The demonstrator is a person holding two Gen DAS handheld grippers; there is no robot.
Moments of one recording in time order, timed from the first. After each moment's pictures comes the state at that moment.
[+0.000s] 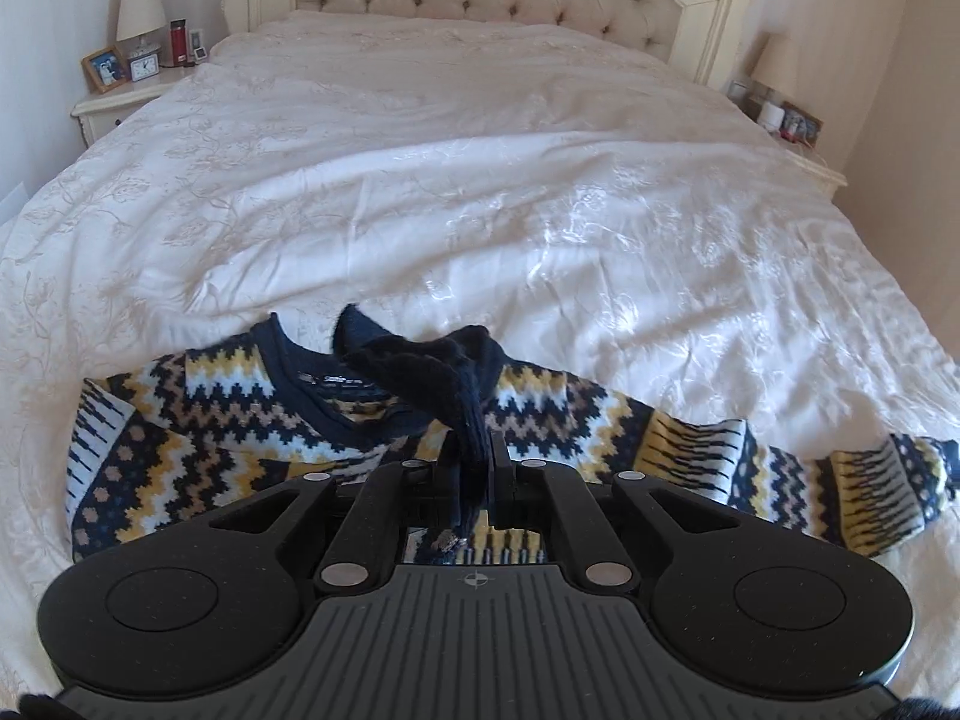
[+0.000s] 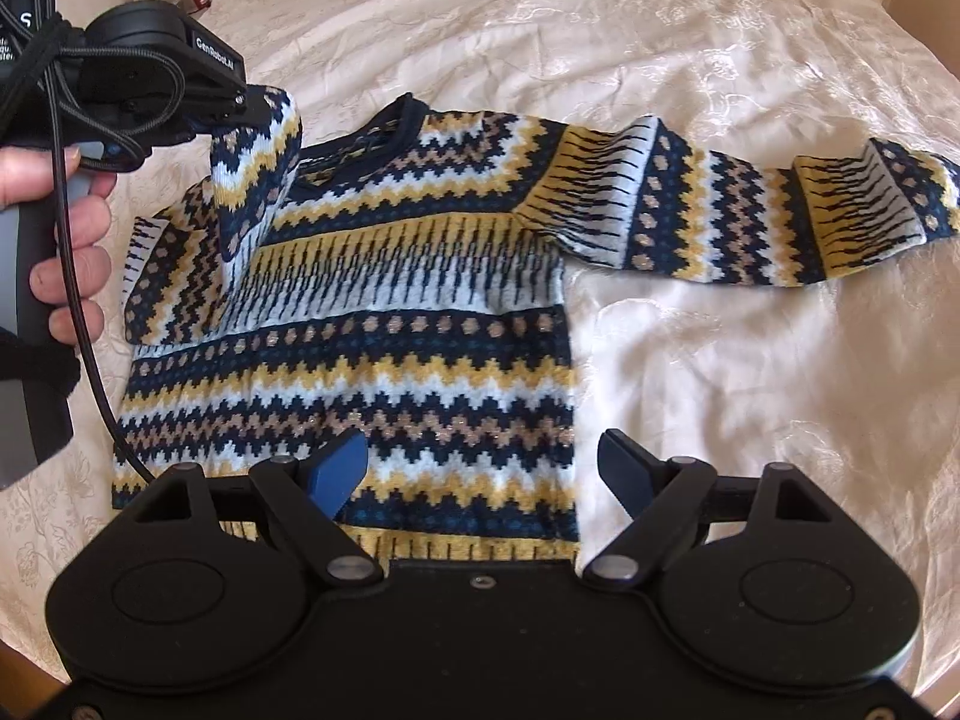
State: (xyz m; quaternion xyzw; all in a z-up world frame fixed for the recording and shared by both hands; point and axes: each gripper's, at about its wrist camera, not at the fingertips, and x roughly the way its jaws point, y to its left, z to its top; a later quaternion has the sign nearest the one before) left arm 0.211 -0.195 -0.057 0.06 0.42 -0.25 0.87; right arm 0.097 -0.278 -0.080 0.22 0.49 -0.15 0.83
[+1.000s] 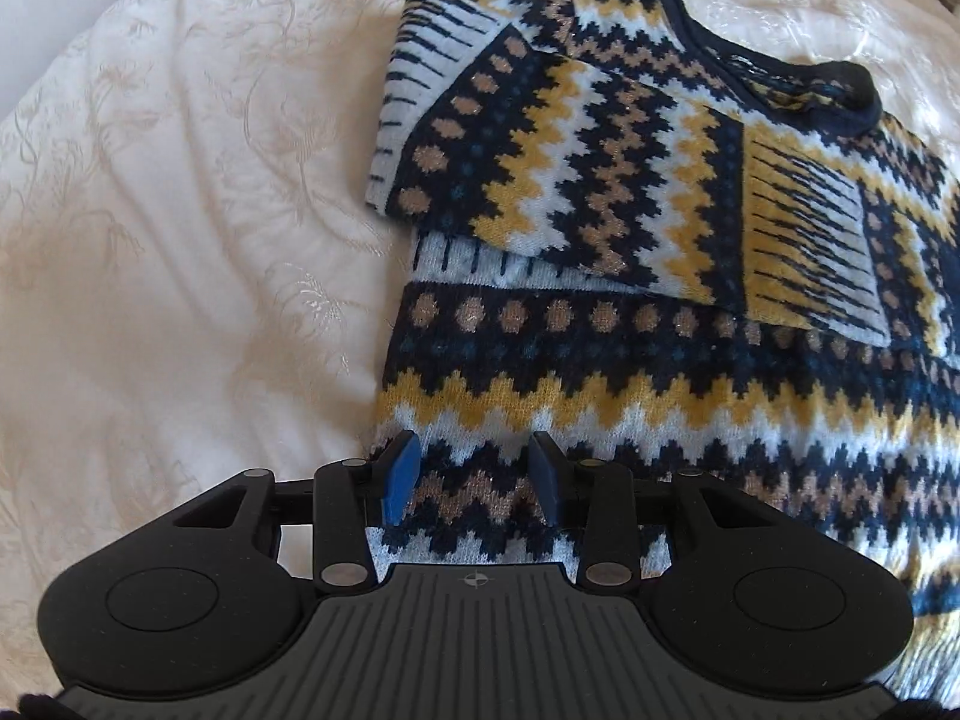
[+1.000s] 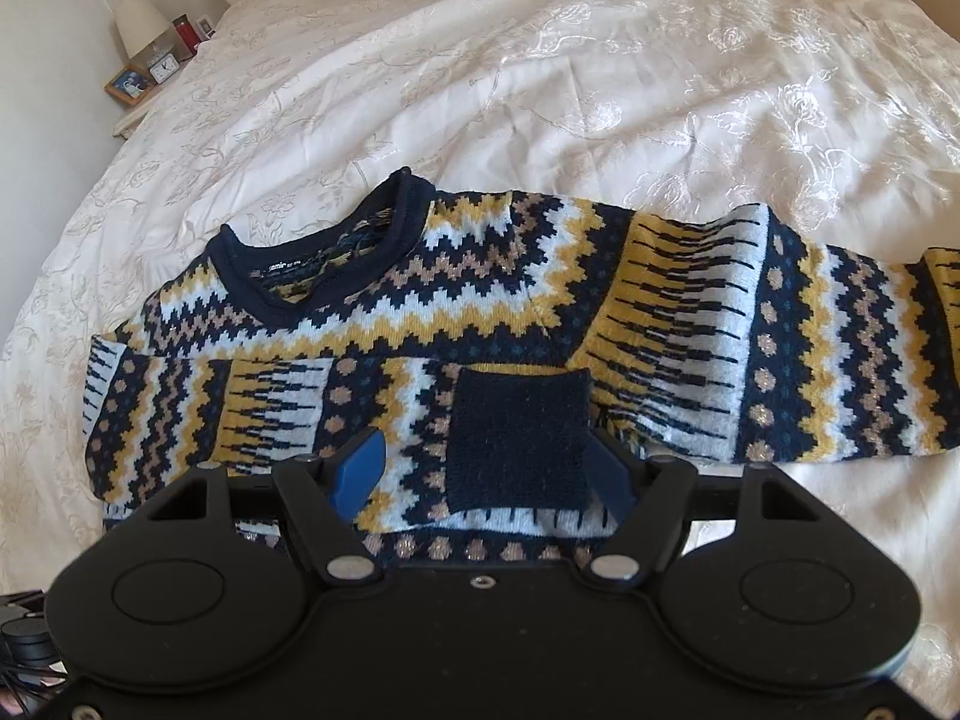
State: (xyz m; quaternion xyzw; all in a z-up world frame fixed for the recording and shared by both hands) left arm 0.227 0.008 -0.186 0.09 0.58 -0.09 0.80; right arm 0.221 -0.329 -0.137 0.25 0.46 -0.14 0.84
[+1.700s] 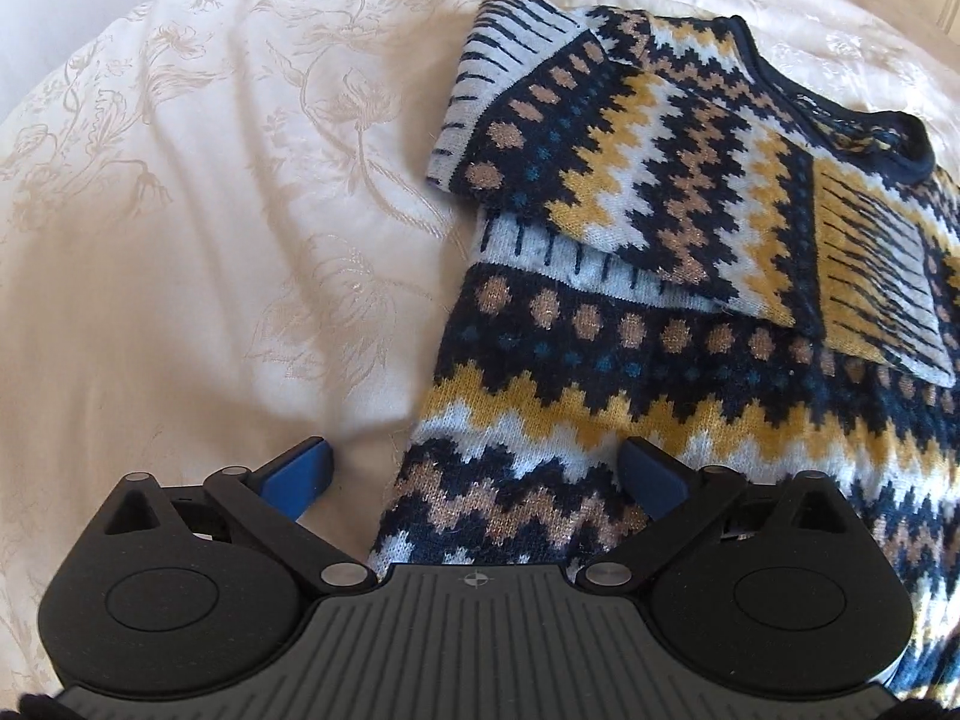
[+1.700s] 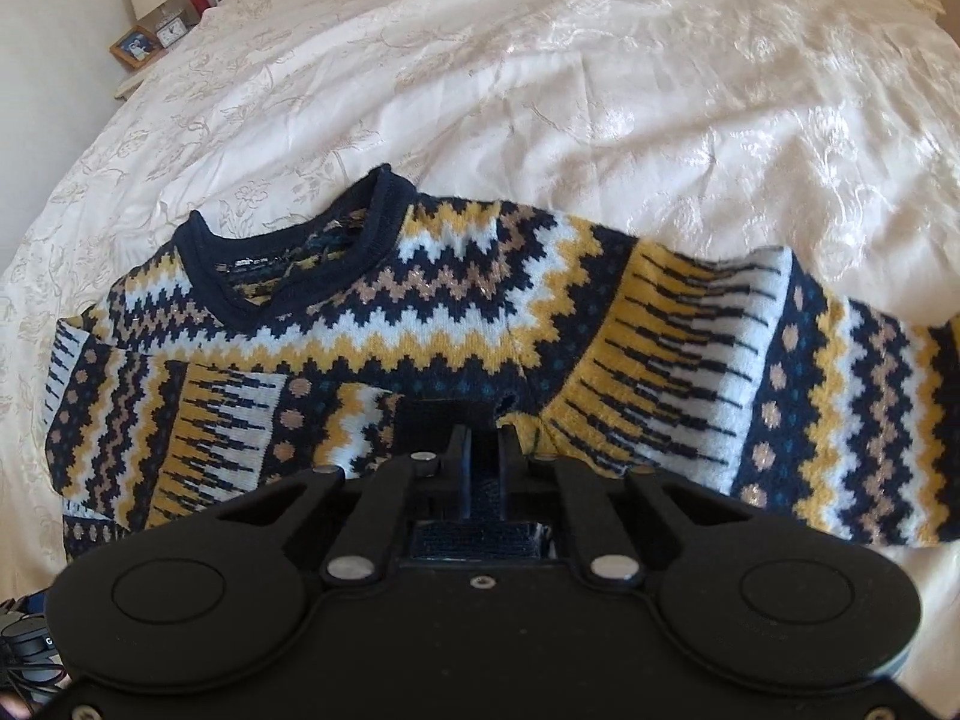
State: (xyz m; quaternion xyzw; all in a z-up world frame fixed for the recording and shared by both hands) left arm 0.221 0.026 -0.211 0.06 0.54 -0.04 0.84; right arm 0.244 -0.342 -0.129 0.18 0.47 -0.12 0.86
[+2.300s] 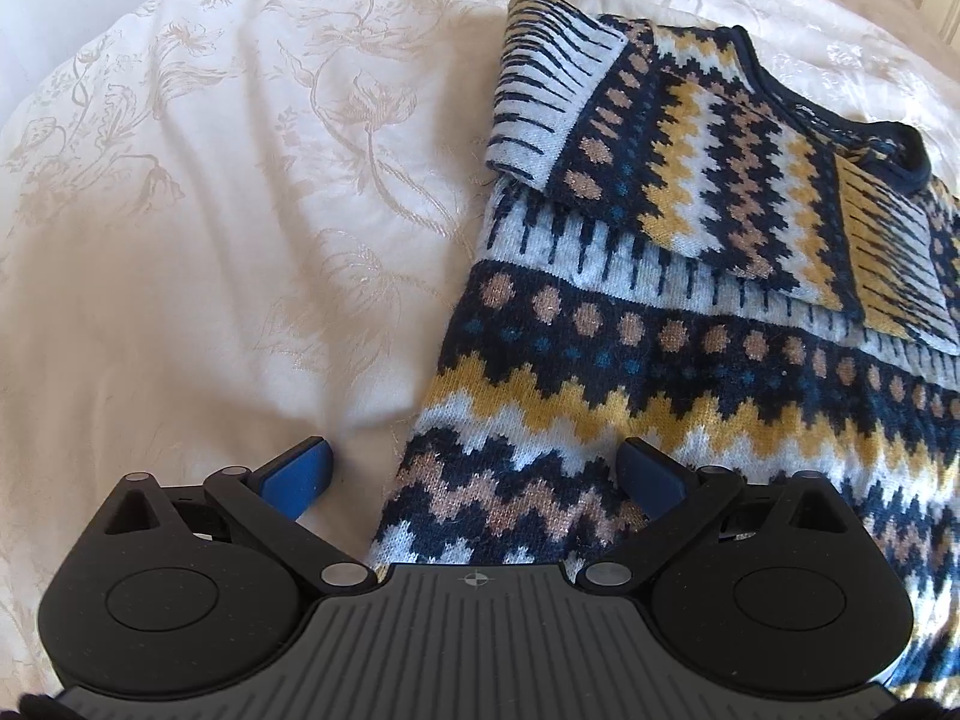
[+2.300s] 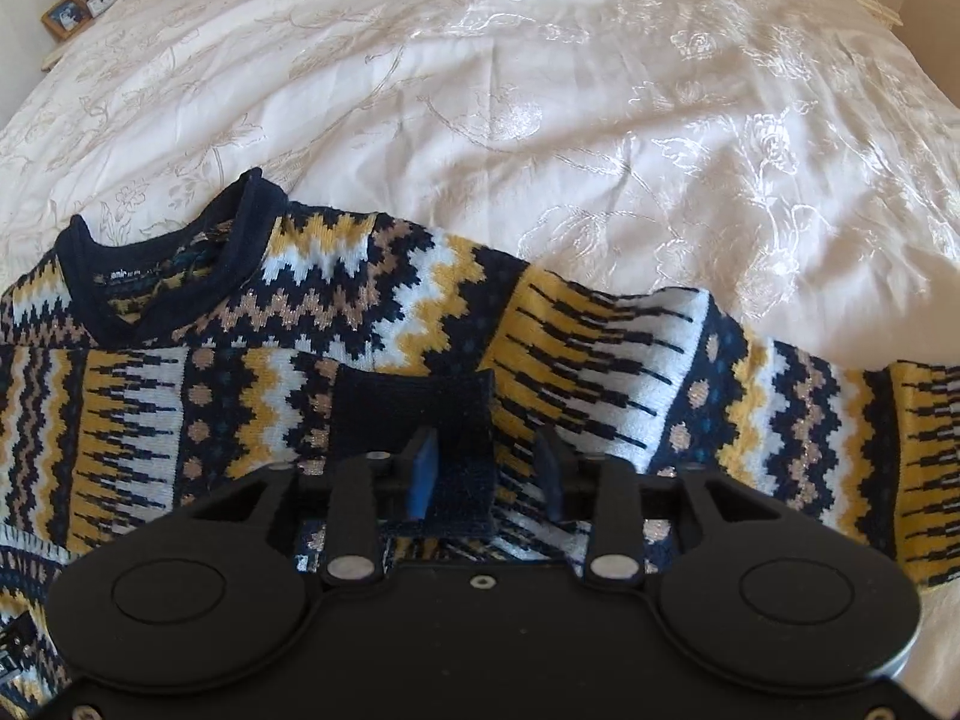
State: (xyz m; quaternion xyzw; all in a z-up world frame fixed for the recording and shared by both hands) left arm 0.220 0.033 -0.202 0.05 0.54 -0.04 0.84; right arm 0.252 -0.383 -0.149 0.18 0.50 -0.20 0.83
